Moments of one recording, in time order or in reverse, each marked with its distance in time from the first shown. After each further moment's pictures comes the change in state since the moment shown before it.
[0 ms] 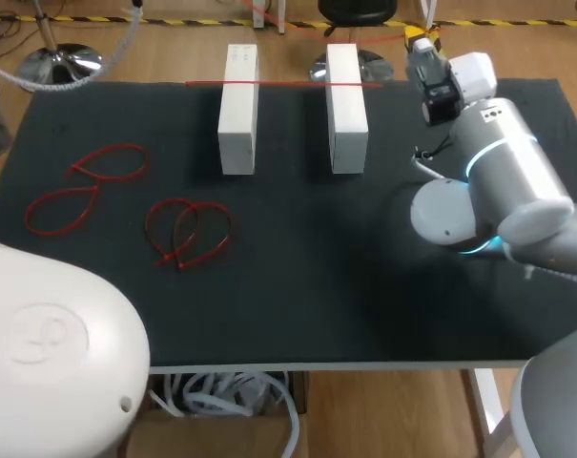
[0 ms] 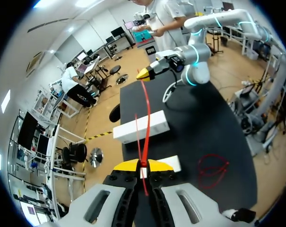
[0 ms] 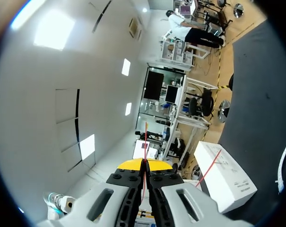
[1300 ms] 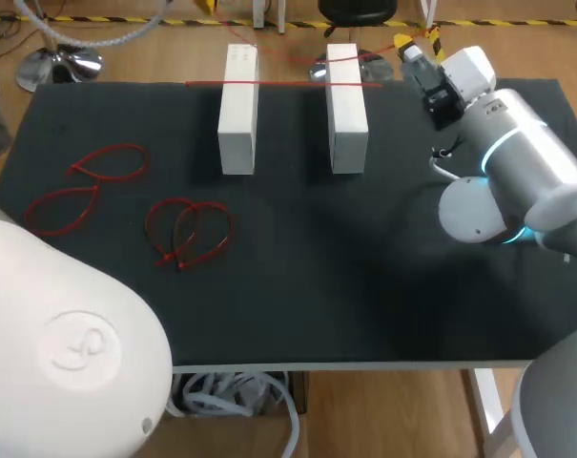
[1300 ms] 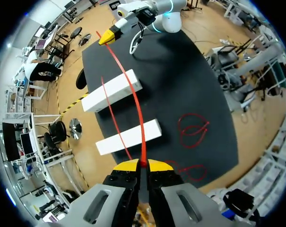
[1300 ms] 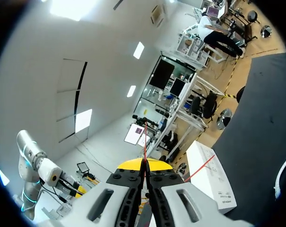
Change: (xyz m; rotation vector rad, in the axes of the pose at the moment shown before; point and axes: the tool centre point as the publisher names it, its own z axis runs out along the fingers) left arm 0.023 0.010 0.015 -0.487 0.268 0.168; right arm -0.009 -0.018 -0.002 0.142 -0.009 -0.231
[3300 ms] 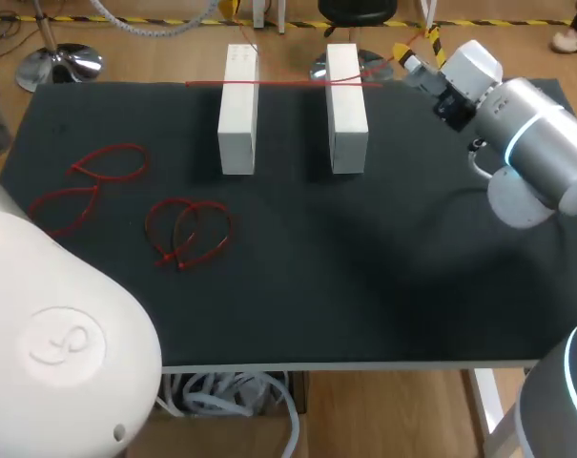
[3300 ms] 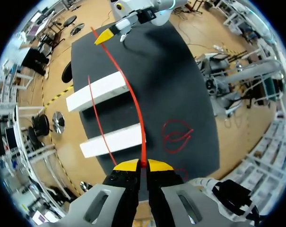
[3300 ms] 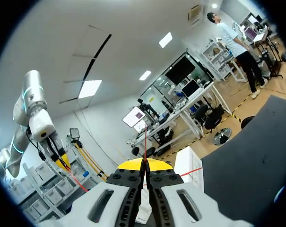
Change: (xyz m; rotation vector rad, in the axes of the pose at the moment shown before) left arm 0.013 -0.036 0.006 -0.043 0.179 -0.055; right arm -0.011 -0.006 -0.007 0.135 0.022 -0.358
